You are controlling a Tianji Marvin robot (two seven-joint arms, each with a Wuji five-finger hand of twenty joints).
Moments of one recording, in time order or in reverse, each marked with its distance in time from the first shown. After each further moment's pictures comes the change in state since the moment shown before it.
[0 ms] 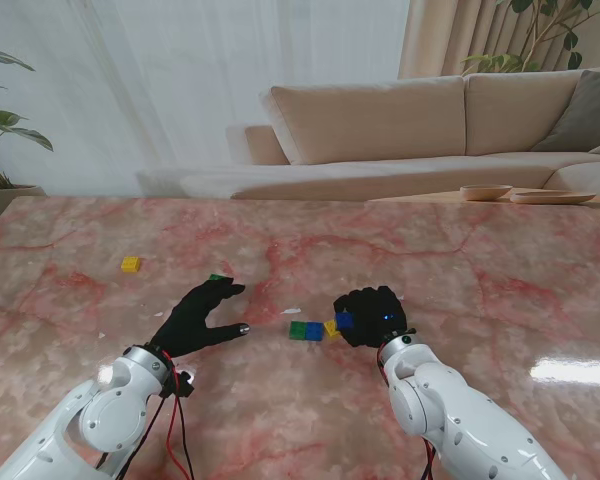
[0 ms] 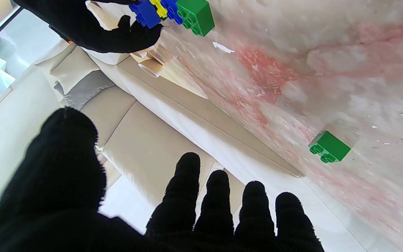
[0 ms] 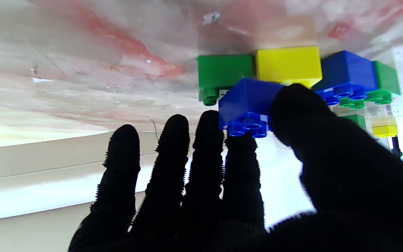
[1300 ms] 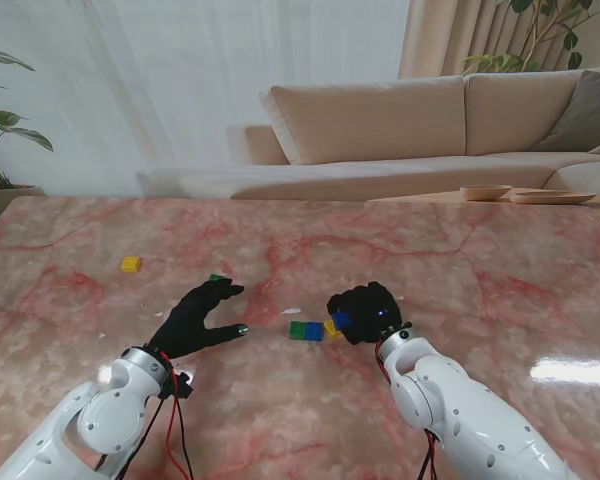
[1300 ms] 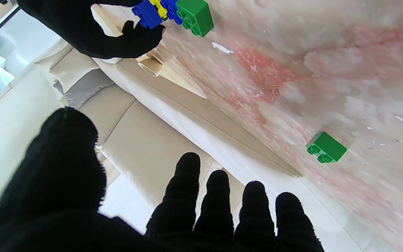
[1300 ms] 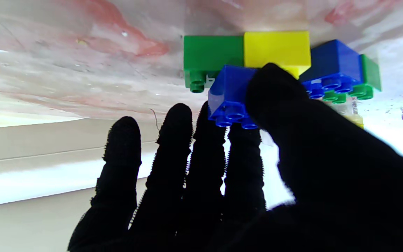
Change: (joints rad) left arm 0.008 0.000 -0.006 -0.001 -0.006 -0.003 0.000; right arm 0.054 0.007 -0.033 0.059 -0.024 -0.110 -0.054; left_hand 0.000 0.000 0.000 0.000 0.000 0.000 0.000 0.000 0.000 0.000 0.000 0.000 0.000 0.000 0.000 0.000 0.000 0.000 0.000 0.000; right_hand 0.165 -0.134 0.039 -0.102 0.056 -0.047 0.134 -0.180 0.183 0.002 -0.217 0.071 0.150 -0.003 -0.007 0.037 0.107 -0.002 0.065 -0.039
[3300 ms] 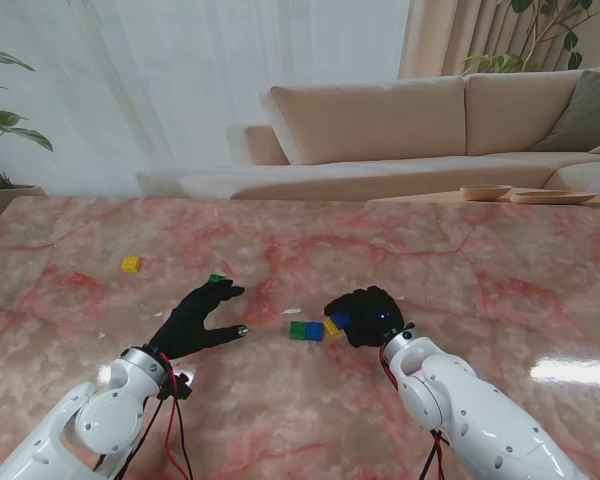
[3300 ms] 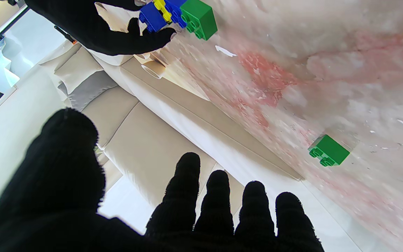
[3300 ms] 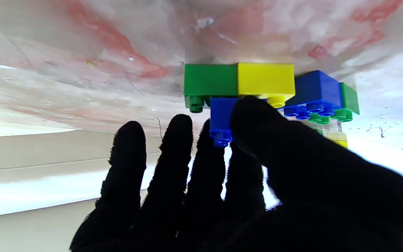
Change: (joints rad) left arm 0.003 0.002 -0.006 -0.002 -0.010 -0.014 -0.017; right arm -0.012 0.021 0.022 -0.020 -0.028 -0.057 0.070; left_hand -0.011 0.000 0.022 0.005 0.000 0.000 0.000 0.000 0.000 0.000 0.000 0.000 0.000 0.000 0.000 0.000 0.000 0.000 0.000 0.012; right_hand -0.003 0.206 0.036 0.101 -0.094 -0.001 -0.183 -0.115 -0.154 -0.020 -0.092 -0.456 -0.119 -0.022 -0.113 -0.098 -0.051 -0.073 0.037 0.000
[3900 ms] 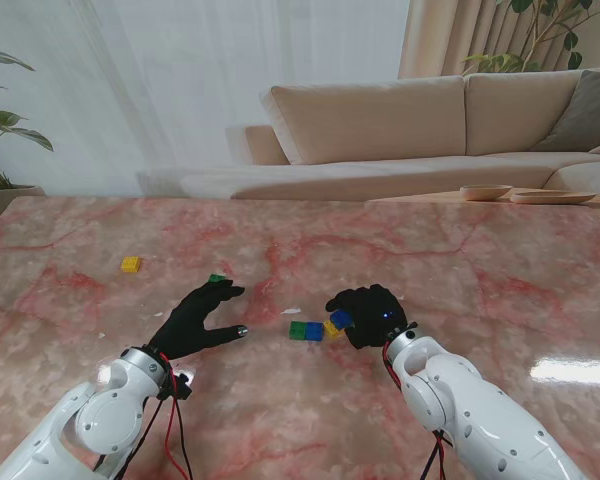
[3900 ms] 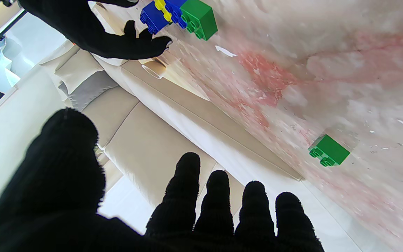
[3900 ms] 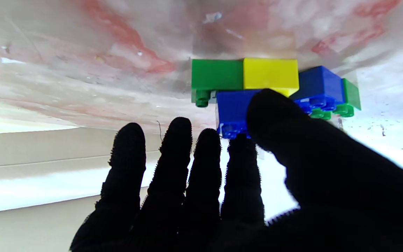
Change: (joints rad) left arm 0.001 0.000 -0.001 0.001 0.000 -0.003 0.000; right arm -0.027 0.000 0.043 -0.030 -0.024 -0.013 0.020; left_hand 0.000 0.000 0.000 0.000 0.000 0.000 0.000 0.000 0.000 0.000 0.000 0.000 0.000 0.000 0.000 0.000 0.000 0.000 0.000 0.000; right_hand -0.109 -0.083 0.061 0.000 -0.068 0.034 -0.064 0.003 -0.132 0.033 -0.006 -0.014 -0.024 0.002 -0.026 -0.032 -0.025 0.001 -0.017 0.000
